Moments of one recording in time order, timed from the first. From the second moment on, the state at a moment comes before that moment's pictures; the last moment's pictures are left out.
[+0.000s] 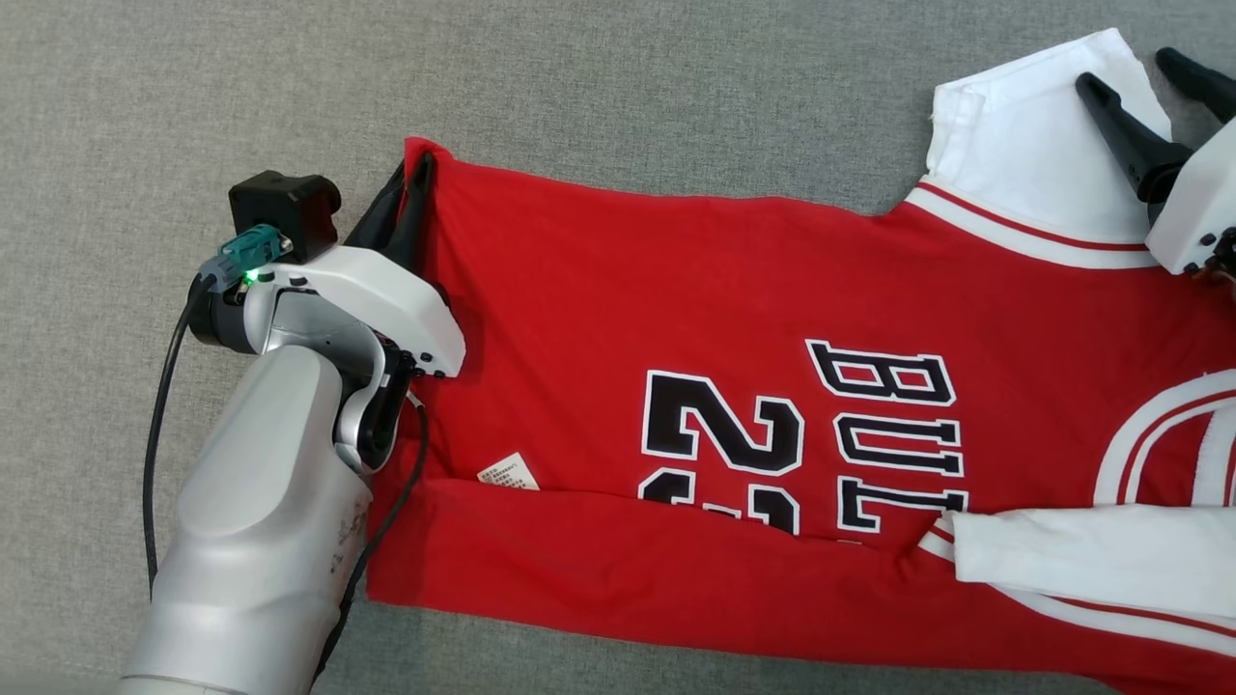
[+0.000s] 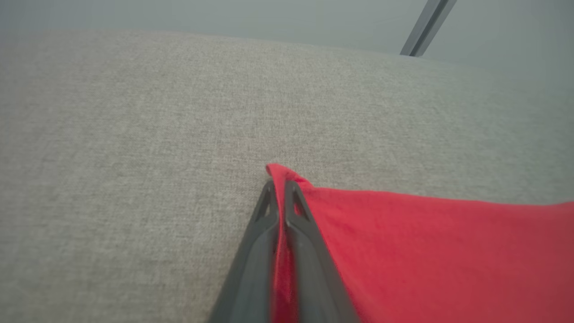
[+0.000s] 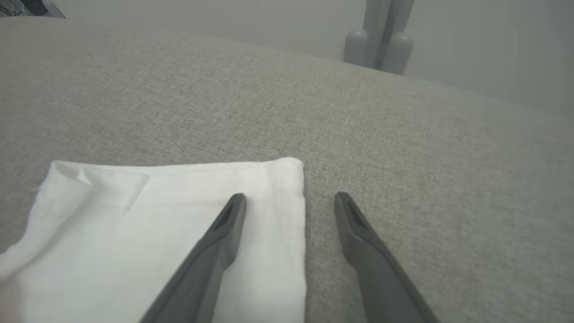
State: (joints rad) left arm -0.72 0.08 -0.27 0.64 -0.42 -0.03 -0.06; right arm -1.06 -0.64 0.85 0.66 0.93 0.13 0.04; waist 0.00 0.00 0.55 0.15
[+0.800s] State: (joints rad) left arm -0.59 0.16 -0.26 0.39 -0.41 0.04 -0.12; right arm -1.09 -0.75 1.04 0.52 1.14 0.13 -0.19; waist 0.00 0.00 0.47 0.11
